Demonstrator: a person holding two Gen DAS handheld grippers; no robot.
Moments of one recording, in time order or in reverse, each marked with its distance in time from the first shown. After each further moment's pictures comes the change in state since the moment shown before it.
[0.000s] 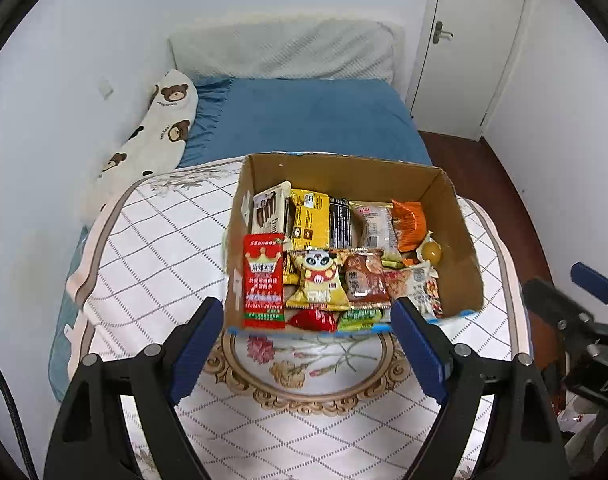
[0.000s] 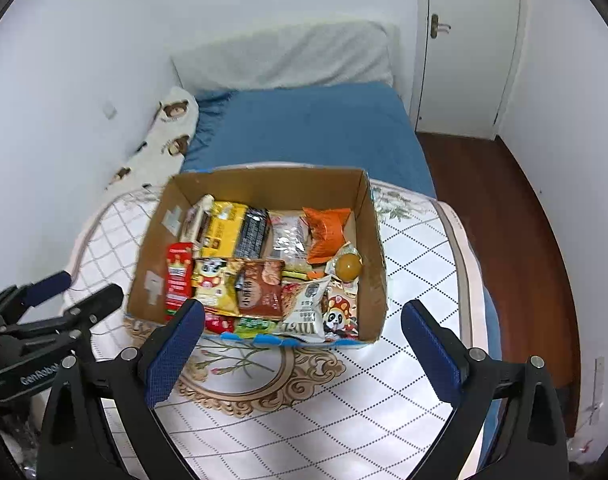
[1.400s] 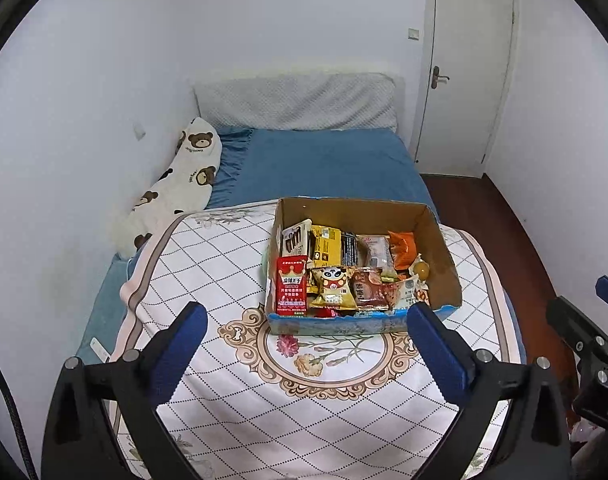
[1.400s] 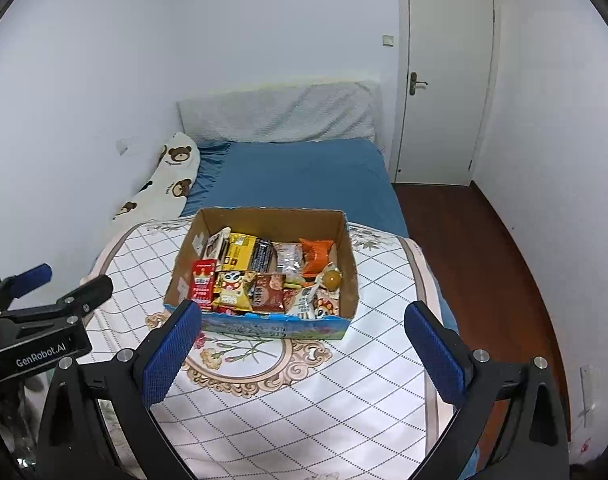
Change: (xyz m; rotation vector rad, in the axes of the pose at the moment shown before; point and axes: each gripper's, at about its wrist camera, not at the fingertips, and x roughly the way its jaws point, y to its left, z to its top) left arm -0.116 0.001 -0.039 0.005 -0.187 0.062; right arm -0.142 0.023 -0.059 -0.028 -0.192 -0.073
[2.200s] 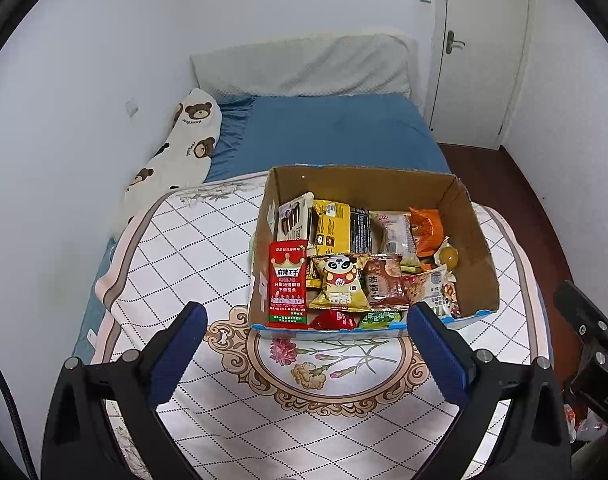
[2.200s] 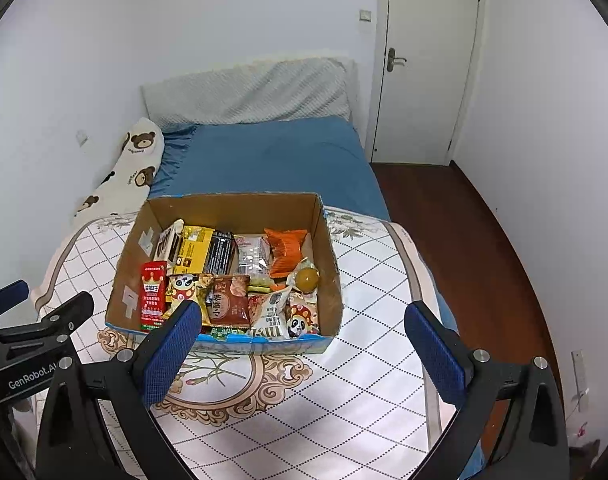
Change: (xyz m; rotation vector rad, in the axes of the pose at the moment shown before) left arm 0.103 -0.019 0.010 0.014 0.124 0.055; right arm 0.117 -0.013 0.012 0.037 0.078 -0.092
